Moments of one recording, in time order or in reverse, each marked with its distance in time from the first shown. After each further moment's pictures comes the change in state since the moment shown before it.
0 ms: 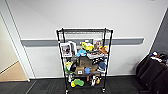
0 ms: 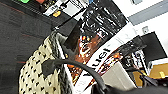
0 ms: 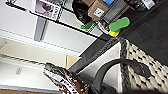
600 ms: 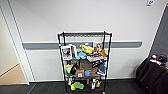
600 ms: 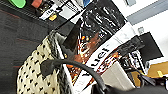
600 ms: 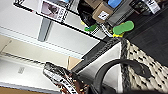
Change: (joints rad) left arm 0.000 -0.006 0.015 0.000 0.002 0.000; right arm -0.003 -0.003 0.001 -0.005 -0.002 0.000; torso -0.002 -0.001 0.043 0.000
